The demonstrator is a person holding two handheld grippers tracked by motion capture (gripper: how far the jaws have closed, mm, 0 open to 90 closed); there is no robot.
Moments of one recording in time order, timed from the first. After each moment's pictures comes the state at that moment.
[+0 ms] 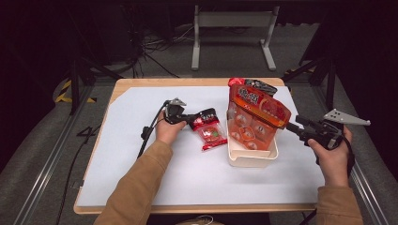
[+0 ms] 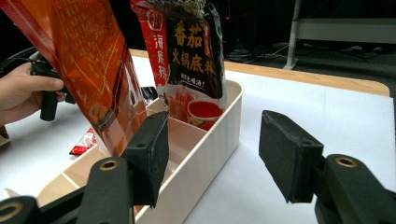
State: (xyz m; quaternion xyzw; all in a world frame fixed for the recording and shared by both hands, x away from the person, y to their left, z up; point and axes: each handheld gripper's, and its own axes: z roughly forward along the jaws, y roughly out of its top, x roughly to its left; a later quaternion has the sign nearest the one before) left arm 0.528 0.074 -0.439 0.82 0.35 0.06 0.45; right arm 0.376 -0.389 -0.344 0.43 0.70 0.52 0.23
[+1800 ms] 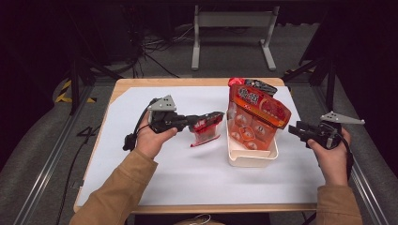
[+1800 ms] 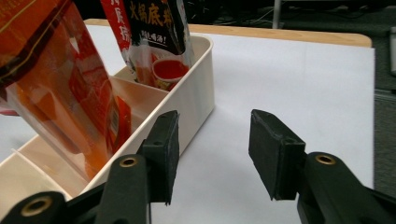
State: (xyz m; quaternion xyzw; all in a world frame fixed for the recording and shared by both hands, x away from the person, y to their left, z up) left arm 0.422 0.095 -0.322 0.82 0.19 0.06 0.54; right arm 0.386 -0.402 -0.365 0.48 0.71 0.47 0.21
